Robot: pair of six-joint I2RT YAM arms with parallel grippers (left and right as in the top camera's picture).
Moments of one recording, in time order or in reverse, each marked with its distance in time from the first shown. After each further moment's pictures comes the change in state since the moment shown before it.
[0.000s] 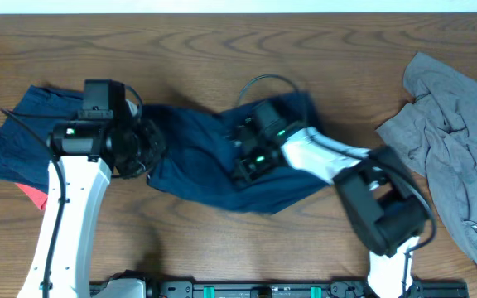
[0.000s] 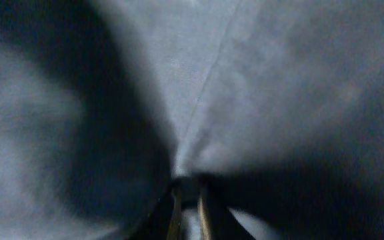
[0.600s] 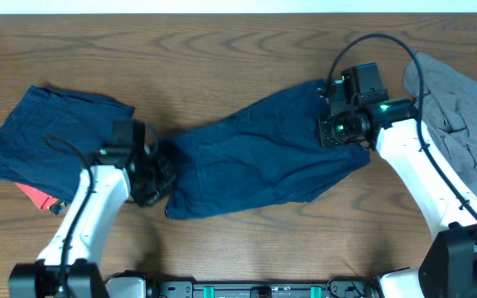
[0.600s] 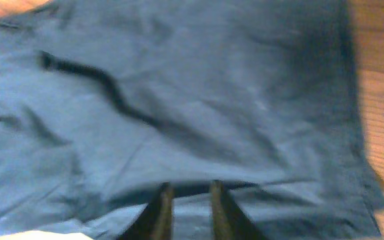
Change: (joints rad) left arm 0.000 0.058 -0.386 0.249 0.000 -0.082; right arm -0.410 -0.438 0.014 -0.414 0.371 -0.055
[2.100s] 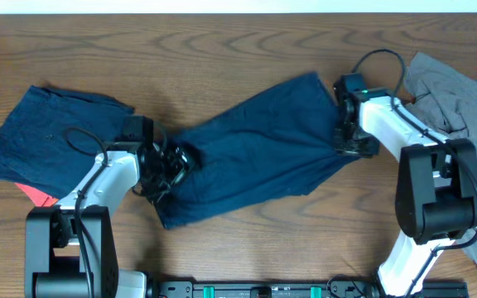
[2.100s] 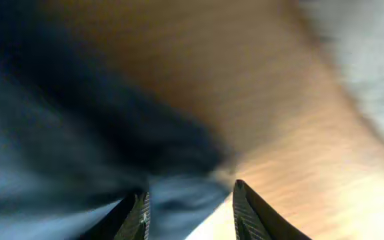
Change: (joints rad) left arm -0.007 0.210 -0.058 0.172 0.154 -0.085; right arm -0.108 0.370 0.050 -0.109 0.462 0.317
